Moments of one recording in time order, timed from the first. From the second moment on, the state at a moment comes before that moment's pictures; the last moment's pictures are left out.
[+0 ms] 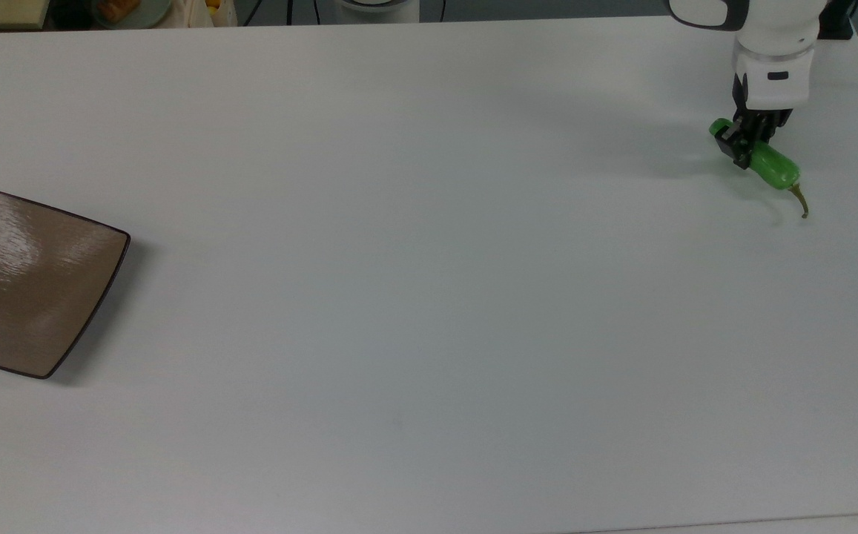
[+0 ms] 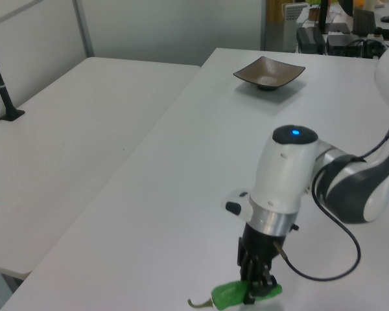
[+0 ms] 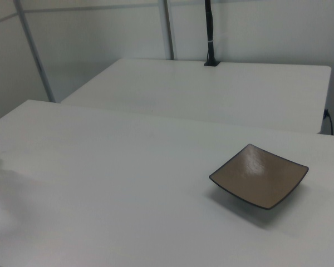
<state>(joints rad) 0.57 0.62 0.38 -1.58 -0.23 2.46 0.30</state>
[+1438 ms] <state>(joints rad) 0.28 0.36 0.27 -1.57 -0.23 2.02 -0.07</state>
